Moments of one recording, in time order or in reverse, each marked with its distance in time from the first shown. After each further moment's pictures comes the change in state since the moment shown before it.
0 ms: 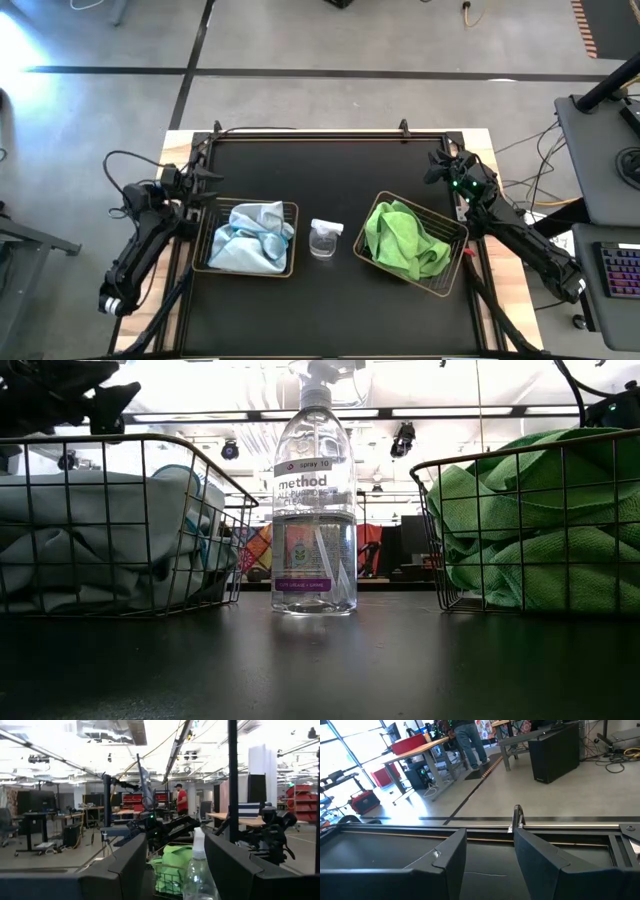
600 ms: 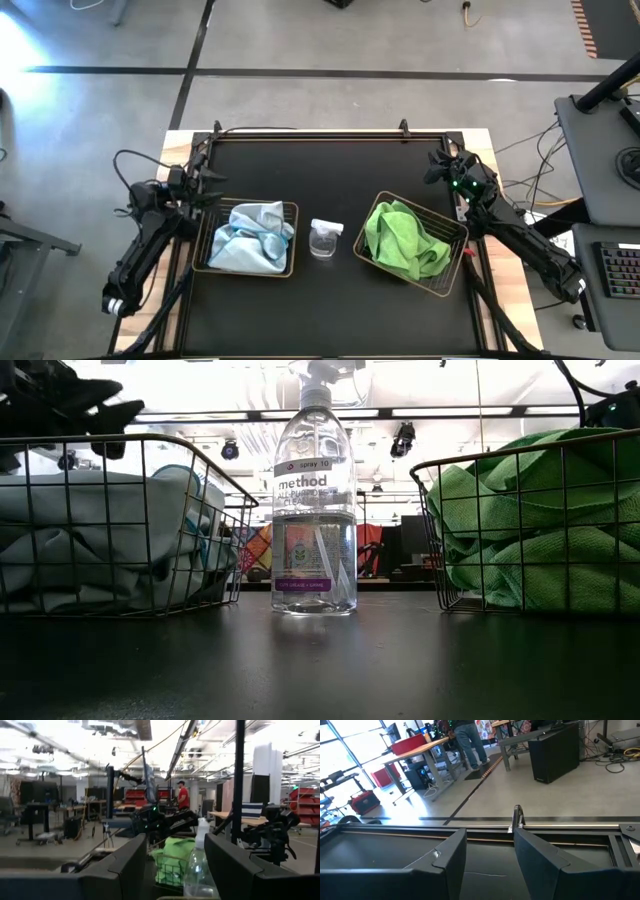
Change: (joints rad) left arm 0.001 -0.053 -0.061 -0.057 -0.007 0.017; right arm 0.000 0.000 0.000 0.002 0.000 0.000
